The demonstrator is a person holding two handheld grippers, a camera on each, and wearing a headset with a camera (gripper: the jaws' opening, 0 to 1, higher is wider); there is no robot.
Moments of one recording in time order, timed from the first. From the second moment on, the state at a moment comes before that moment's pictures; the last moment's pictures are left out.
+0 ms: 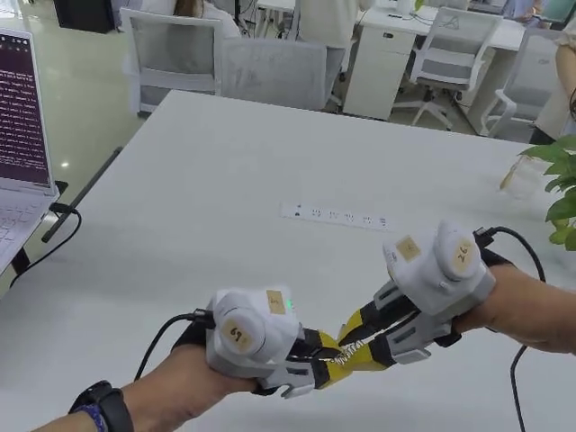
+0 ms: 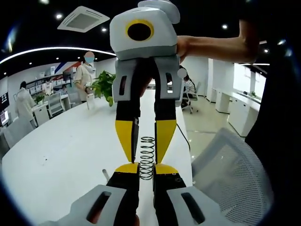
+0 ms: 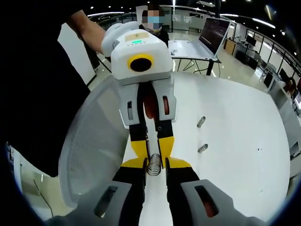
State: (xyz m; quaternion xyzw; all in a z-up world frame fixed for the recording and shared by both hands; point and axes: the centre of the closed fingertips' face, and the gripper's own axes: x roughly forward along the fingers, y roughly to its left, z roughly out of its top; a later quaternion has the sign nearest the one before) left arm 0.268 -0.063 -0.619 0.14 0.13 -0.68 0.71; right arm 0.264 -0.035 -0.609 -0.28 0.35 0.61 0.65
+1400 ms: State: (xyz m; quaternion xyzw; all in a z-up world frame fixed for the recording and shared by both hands) left arm 0.278 -0.059 -0.627 0.14 0.14 -0.67 0.72; right arm 0.270 -0.032 -0.620 -0.34 0.36 0.61 0.61
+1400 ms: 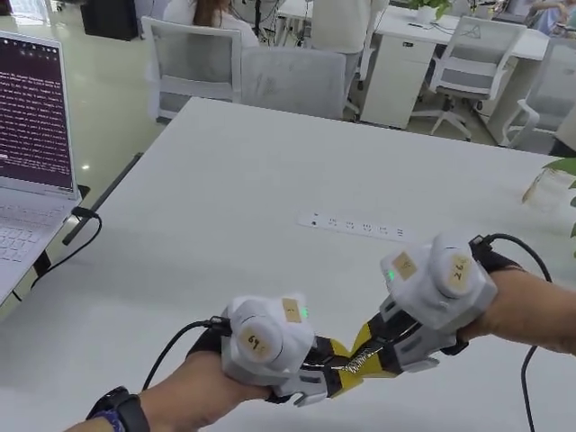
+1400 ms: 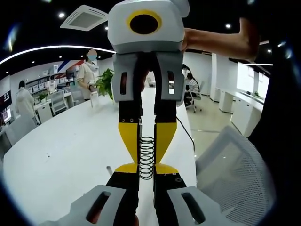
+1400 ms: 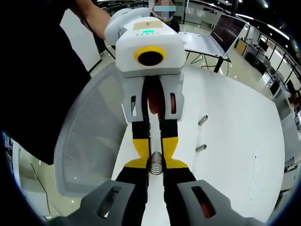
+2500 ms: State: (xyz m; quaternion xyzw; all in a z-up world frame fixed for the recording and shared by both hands) left arm 0.299 -0.003 -0.639 0.11 0.17 -0.60 0.77; right arm 0.291 -0.069 -0.643 -0.34 0.39 0.57 0.64
